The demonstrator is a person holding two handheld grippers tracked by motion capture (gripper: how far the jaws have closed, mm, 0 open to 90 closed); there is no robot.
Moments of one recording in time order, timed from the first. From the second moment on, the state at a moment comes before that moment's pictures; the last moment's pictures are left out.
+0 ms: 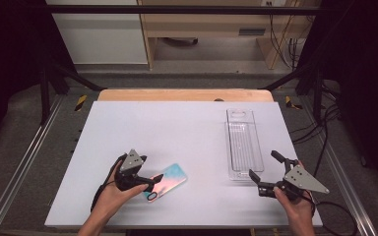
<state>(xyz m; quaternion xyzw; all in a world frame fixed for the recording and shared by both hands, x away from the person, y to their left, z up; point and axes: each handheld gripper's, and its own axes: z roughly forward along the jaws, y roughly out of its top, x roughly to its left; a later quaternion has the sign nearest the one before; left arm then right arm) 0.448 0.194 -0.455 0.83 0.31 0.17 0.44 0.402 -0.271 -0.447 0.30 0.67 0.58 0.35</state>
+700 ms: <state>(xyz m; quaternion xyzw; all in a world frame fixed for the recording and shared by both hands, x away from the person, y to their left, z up) 0.427 0.195 -0.458 0.86 0.29 0.14 0.40 0.402 -0.271 -0.447 0.30 0.67 0.58 0.35</state>
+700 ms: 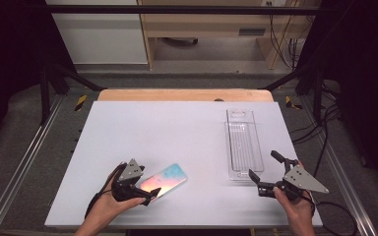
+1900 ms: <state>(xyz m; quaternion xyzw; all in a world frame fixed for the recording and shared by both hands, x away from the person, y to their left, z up) 0.426 0.186 -0.489 0.87 0.28 0.13 0.38 0.402 -0.271 -0.447 0.30 0.67 0.58 0.35</state>
